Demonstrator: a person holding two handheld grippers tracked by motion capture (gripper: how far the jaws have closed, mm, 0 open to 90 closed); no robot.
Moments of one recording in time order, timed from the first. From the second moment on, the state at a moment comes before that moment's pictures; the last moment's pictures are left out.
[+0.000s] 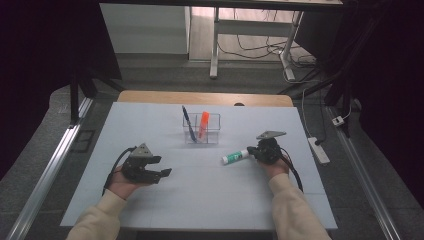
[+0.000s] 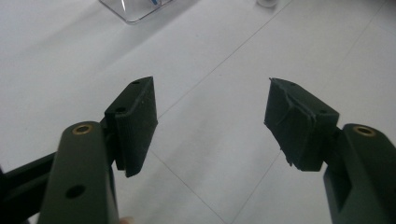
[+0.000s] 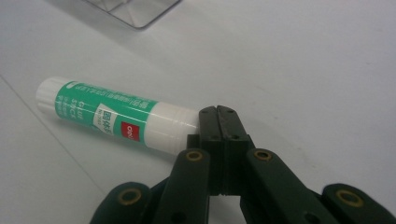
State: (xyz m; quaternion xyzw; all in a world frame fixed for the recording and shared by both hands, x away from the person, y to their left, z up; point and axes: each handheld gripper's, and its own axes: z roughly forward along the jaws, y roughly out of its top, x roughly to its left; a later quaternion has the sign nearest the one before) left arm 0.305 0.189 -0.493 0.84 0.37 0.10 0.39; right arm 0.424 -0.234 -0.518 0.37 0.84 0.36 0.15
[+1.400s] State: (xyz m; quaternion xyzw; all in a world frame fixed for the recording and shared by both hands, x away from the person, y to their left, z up) left arm 0.306 0.191 -0.494 0.84 0.37 0.10 0.39; right arm 0.400 -0.174 -0.523 0.31 0.86 0.39 0.10
